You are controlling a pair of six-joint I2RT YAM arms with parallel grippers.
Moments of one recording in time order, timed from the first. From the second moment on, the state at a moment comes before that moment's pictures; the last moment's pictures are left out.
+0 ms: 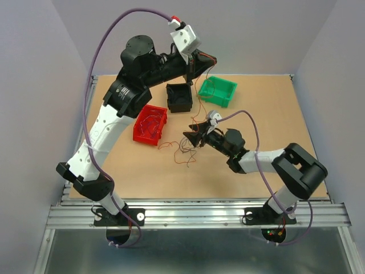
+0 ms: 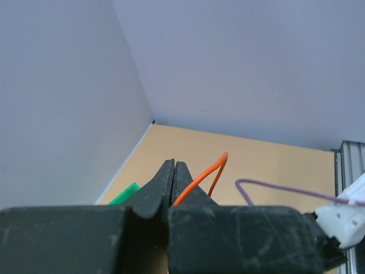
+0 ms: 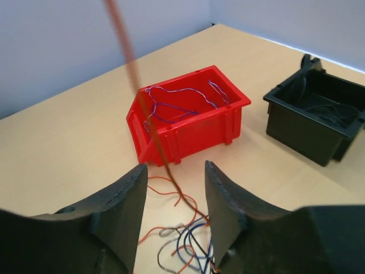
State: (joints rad) left arm -0.70 1.58 2.09 -0.38 0.51 0.11; right arm 0.72 1.53 0.56 1.09 -0.21 0.13
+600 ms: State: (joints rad) left arm -0.70 1.24 1.97 -0.01 0.18 0.37; right arm 0.72 1.86 0.56 1.26 -0.17 0.25
